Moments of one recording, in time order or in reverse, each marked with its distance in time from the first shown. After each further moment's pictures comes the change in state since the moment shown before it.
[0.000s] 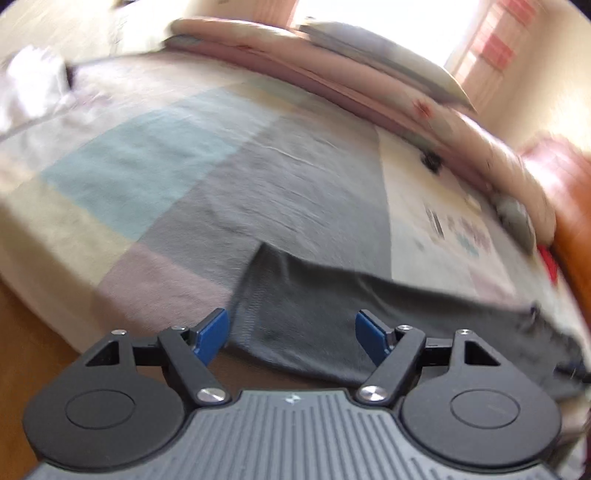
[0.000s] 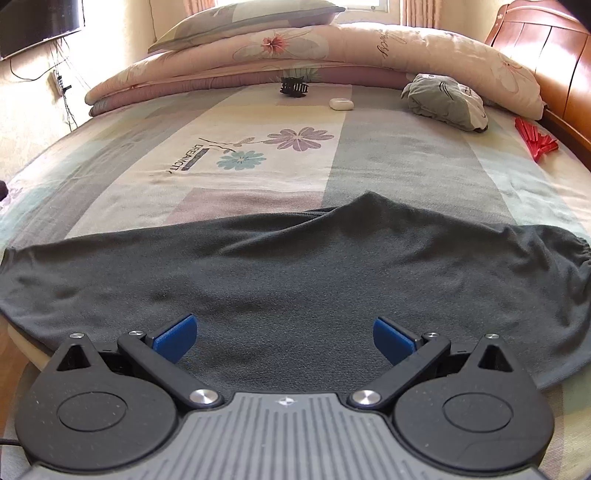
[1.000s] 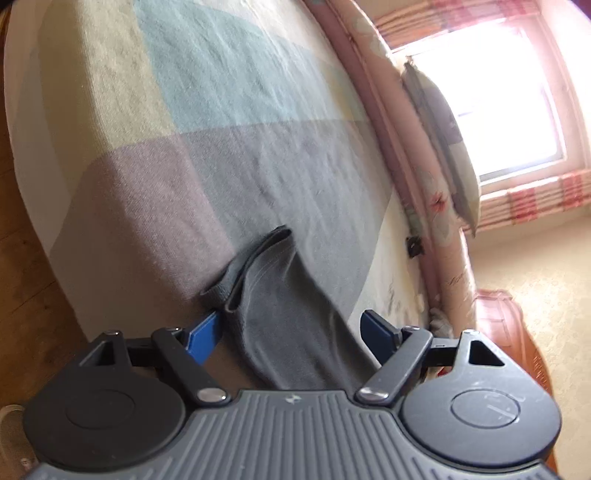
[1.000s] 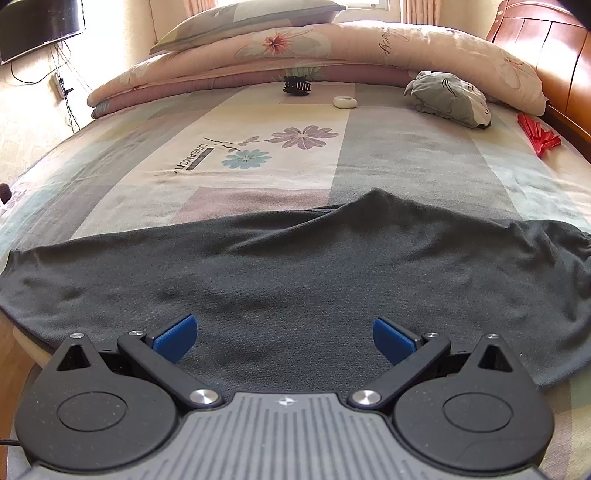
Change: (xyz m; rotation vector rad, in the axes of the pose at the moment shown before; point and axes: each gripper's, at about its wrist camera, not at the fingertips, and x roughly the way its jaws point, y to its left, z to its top) left arm 0.030 0.061 -0.011 -0.594 0.025 -0.265; right arm 0.001 0.005 -0.002 0.008 -0.002 0.003
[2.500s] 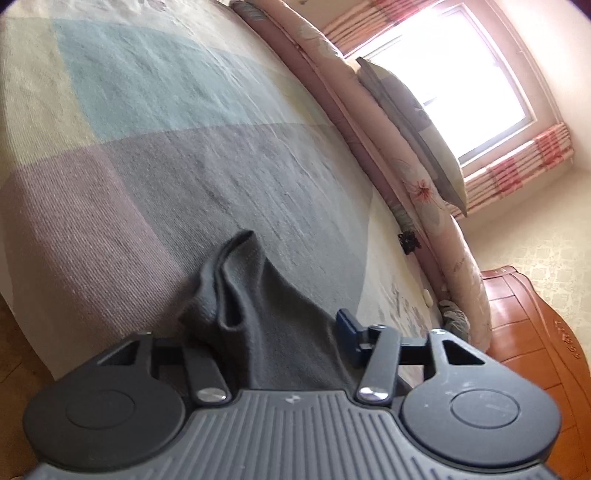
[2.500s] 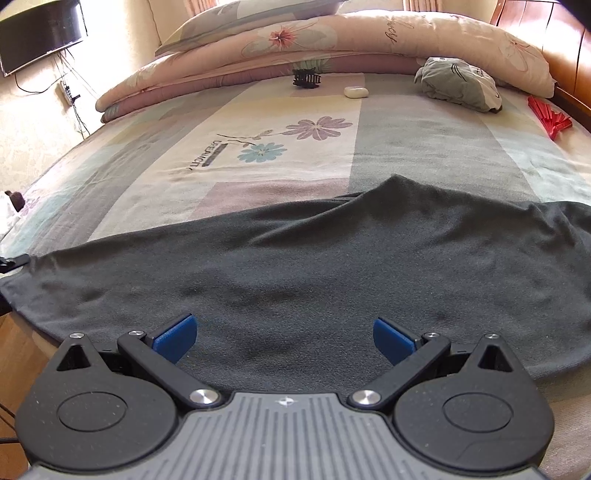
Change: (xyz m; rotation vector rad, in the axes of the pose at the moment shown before) left arm 0.044 -0.016 -0.012 0.214 -0.090 0.015; right arm 0.002 0.008 -0.003 0.045 0.014 0.071
